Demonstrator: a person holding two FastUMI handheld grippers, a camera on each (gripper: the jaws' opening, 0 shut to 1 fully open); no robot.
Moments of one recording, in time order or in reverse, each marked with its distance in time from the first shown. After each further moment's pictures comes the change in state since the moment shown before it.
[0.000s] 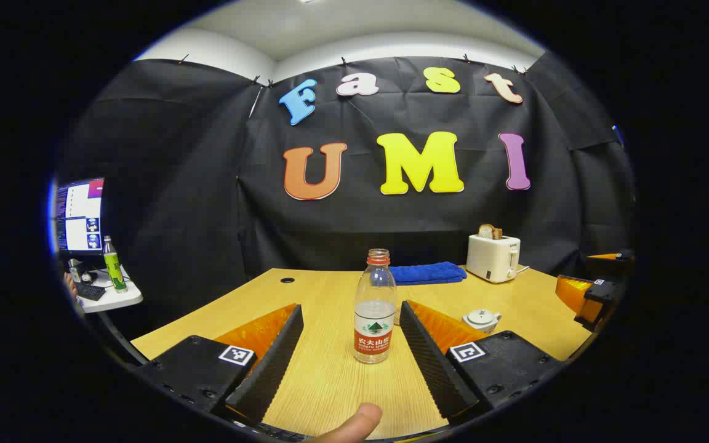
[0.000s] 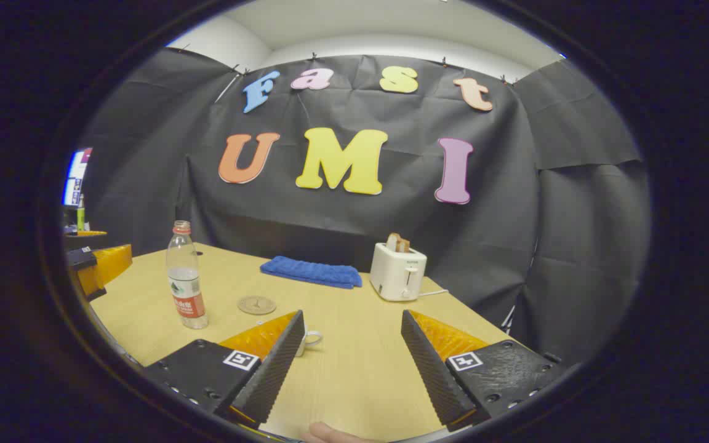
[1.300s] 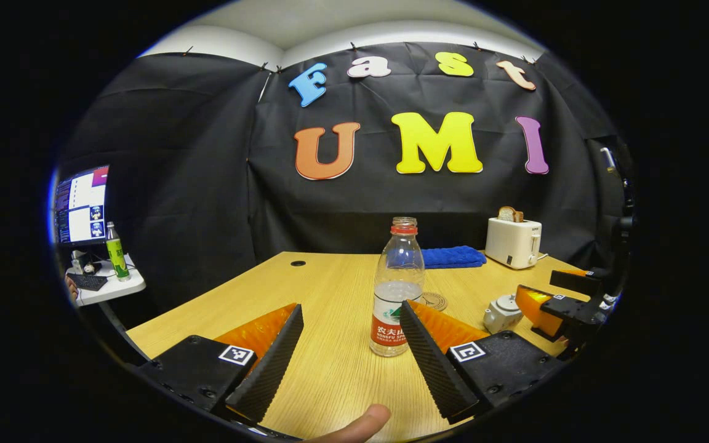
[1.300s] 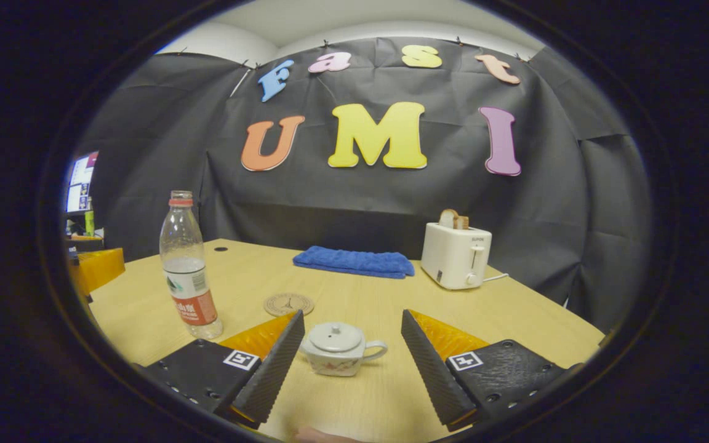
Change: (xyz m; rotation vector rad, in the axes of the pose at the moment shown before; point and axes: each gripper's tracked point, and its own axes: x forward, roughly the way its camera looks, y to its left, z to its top) left arm 0.025 0.016 -0.036 -0.010 0.070 0.058; right arm 0.104 0.082 -0.040 0.042 0.022 0.163
